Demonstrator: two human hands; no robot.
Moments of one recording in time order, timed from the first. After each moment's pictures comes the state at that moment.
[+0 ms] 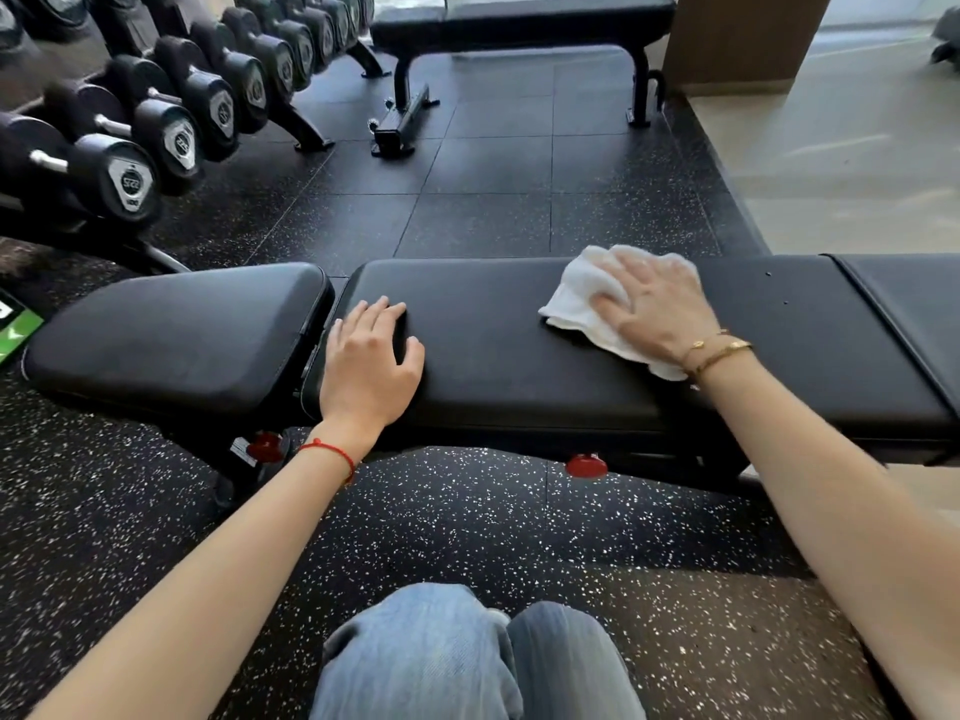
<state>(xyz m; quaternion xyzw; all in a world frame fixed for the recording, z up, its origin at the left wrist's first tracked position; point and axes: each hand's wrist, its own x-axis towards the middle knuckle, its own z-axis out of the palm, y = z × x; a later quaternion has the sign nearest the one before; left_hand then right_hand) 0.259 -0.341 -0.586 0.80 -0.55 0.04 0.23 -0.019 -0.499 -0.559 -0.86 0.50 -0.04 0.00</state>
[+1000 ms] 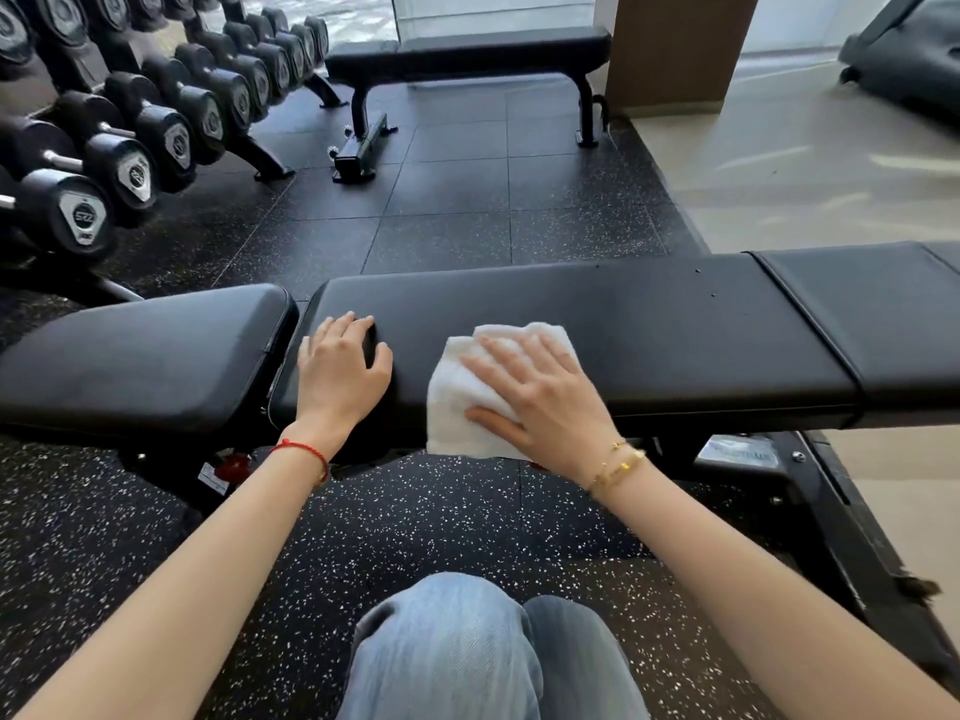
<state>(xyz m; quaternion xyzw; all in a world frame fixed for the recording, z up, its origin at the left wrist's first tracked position) 0.251 -0.346 -0.576 0.81 -0.54 0.01 0.23 0.007 -0.366 -0.575 -0.92 0.39 -0.07 -0.07</state>
